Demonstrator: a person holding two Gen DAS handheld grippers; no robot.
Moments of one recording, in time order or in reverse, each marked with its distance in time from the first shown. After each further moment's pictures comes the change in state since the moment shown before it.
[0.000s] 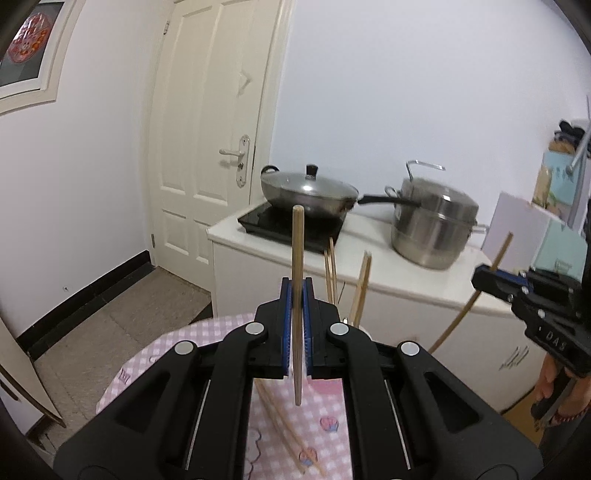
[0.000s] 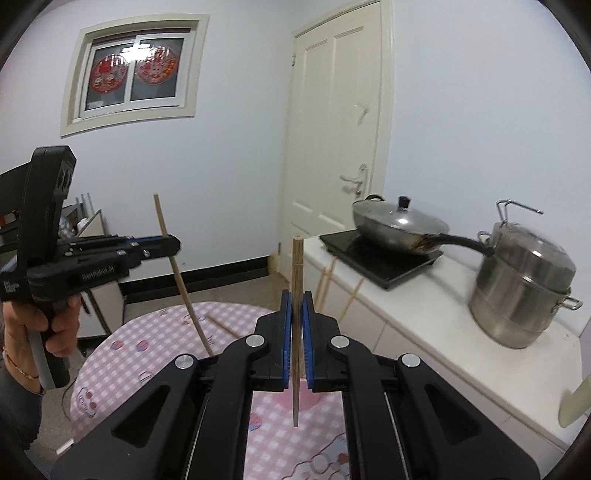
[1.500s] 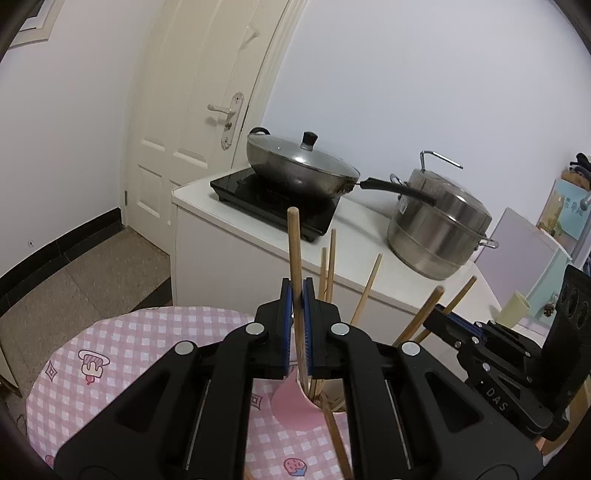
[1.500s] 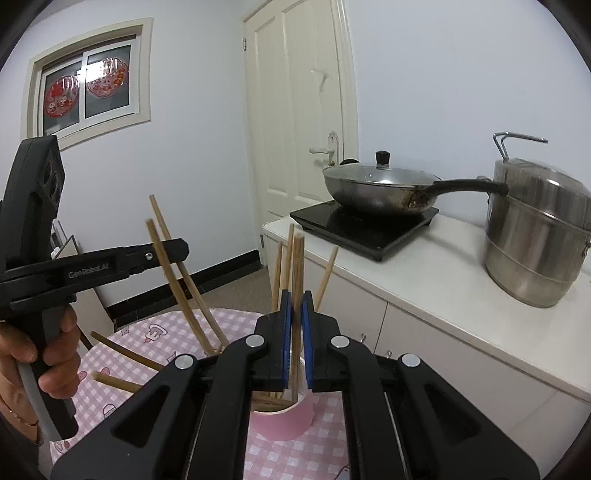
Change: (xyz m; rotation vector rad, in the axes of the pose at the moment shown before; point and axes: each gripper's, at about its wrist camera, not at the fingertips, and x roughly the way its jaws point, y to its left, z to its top) left arm 0.118 0.005 -0.013 -0.143 0.112 -0.091; right arm 0.090 -0.039 -0.041 0.176 0.048 -0.028
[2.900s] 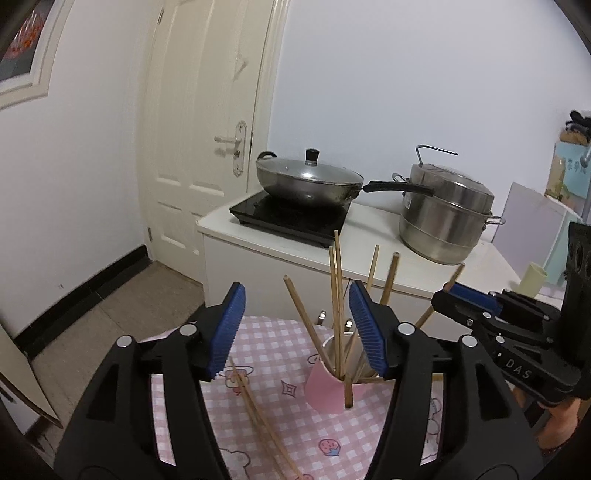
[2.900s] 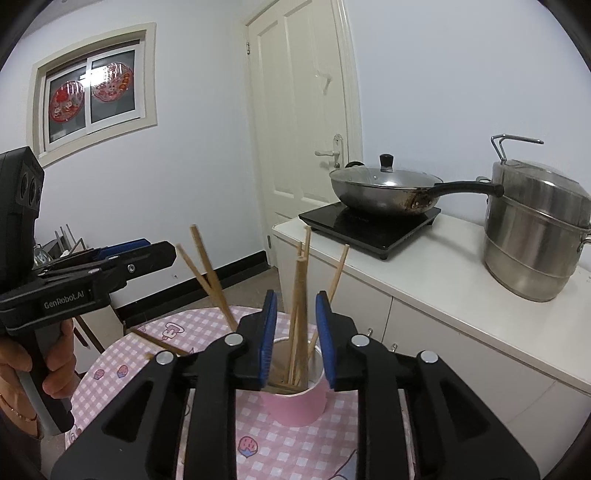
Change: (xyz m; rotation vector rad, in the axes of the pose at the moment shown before) left arm -0.057 -0.020 -0.008 0.169 -0.076 0.110; right arm -0.026 0.011 0.002 -0.001 -0.005 0.033
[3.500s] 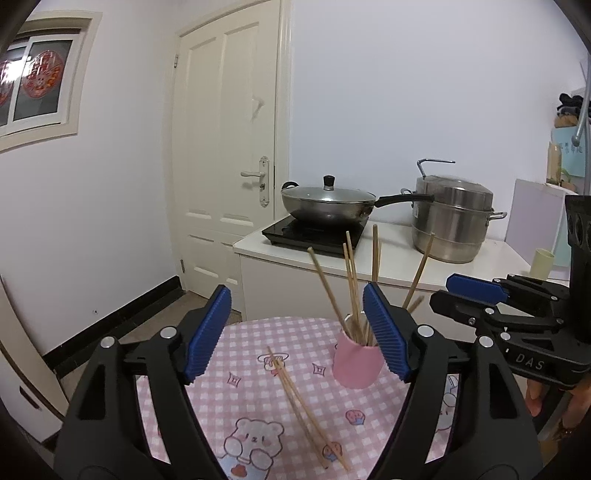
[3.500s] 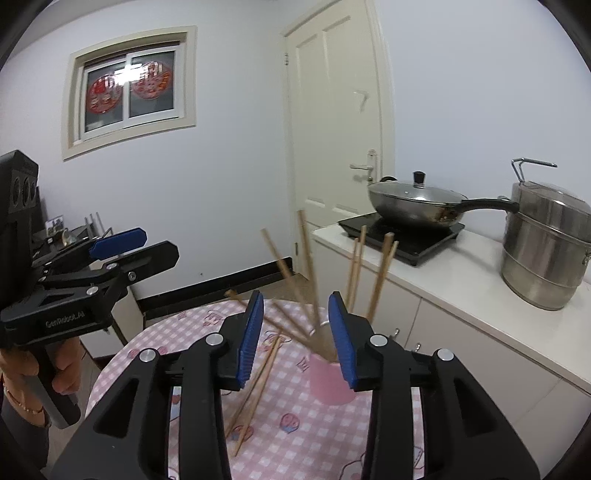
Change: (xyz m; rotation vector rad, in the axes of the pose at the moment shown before) left arm -0.087 -0.002 -0.042 0.057 -0.131 0.111; right arm -0.041 0.054 -0.030 -0.086 -0.044 0.092
